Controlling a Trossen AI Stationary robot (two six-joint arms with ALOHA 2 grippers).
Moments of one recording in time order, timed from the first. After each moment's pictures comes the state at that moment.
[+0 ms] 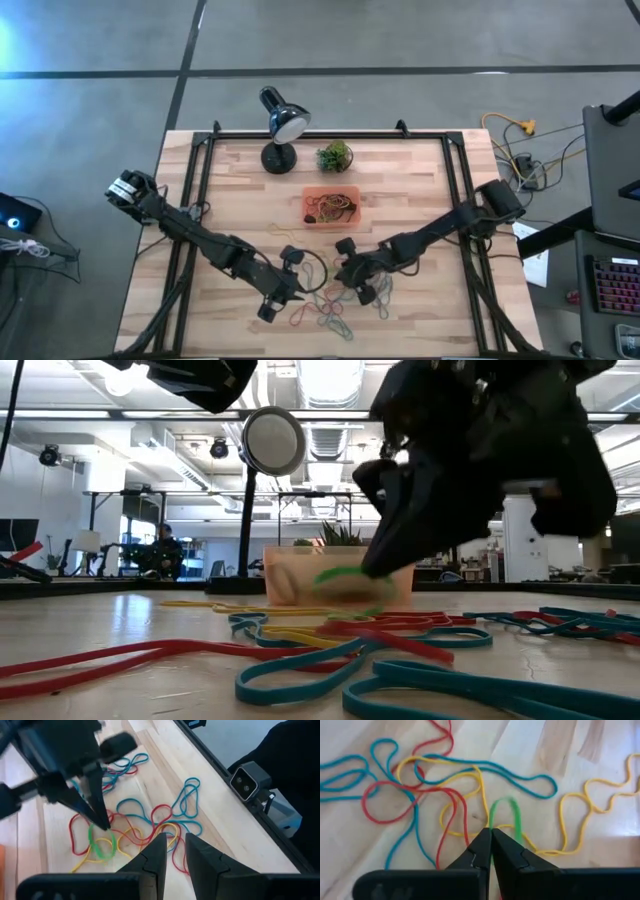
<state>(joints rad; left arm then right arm) -0.52 1.52 0.99 -0.11 -0.11 -0.04 0.37 1.85 0.94 0.12 0.10 -0.13</state>
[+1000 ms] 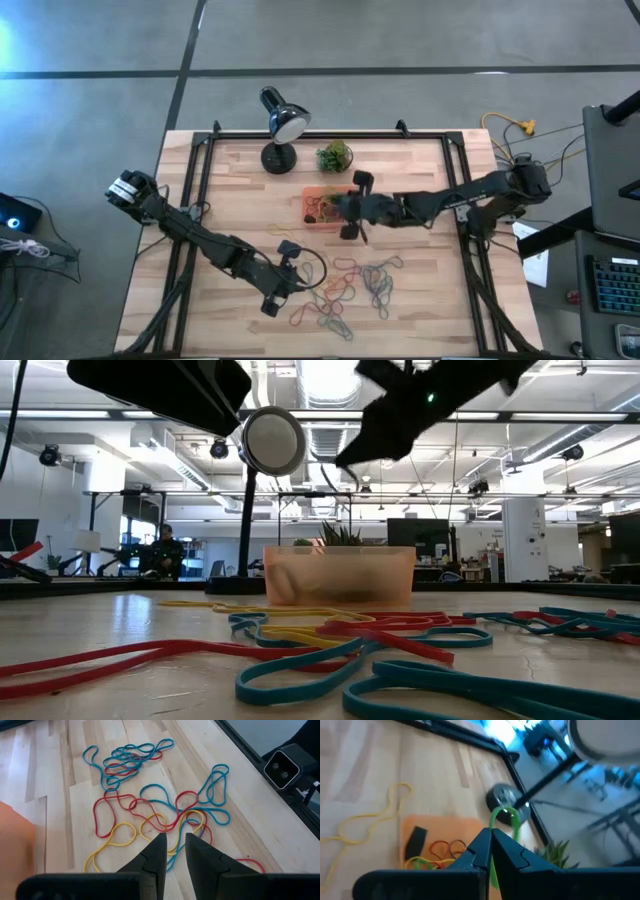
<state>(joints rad) -0.52 1.52 0.94 -0.09 -0.22 -0.05 0.09 1.56 0.94 0.11 0.53 -0.21</state>
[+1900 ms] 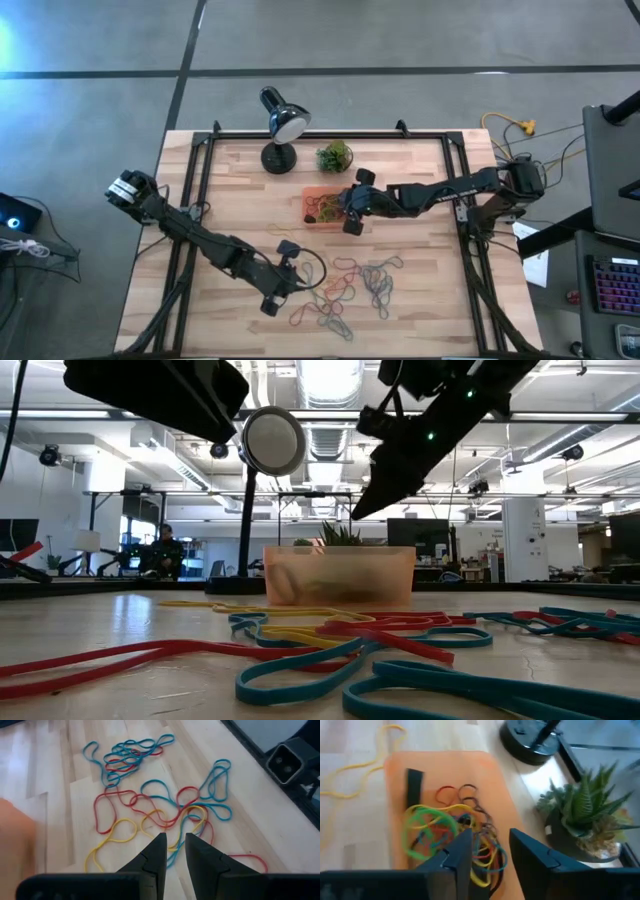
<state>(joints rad) -0.52 1.52 0.93 -0.09 -0.23 -0.05 0.00 1.60 0.94 -0.10 0.37 0.00</state>
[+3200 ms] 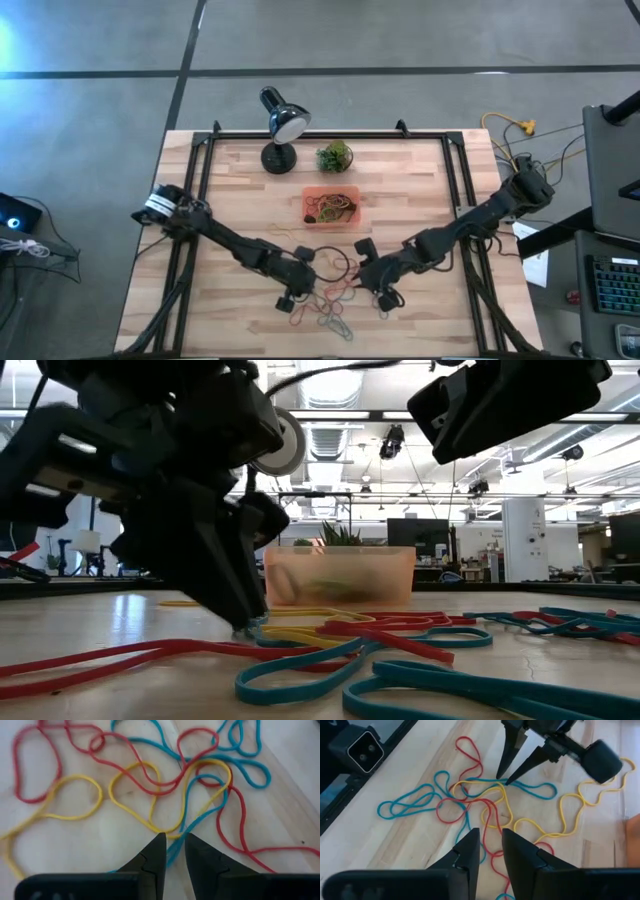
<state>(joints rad) -0.39 1.84 0.92 0.12 0.02 -0.07 0.47 1.57 0.93 -0.13 0.11 0.05</state>
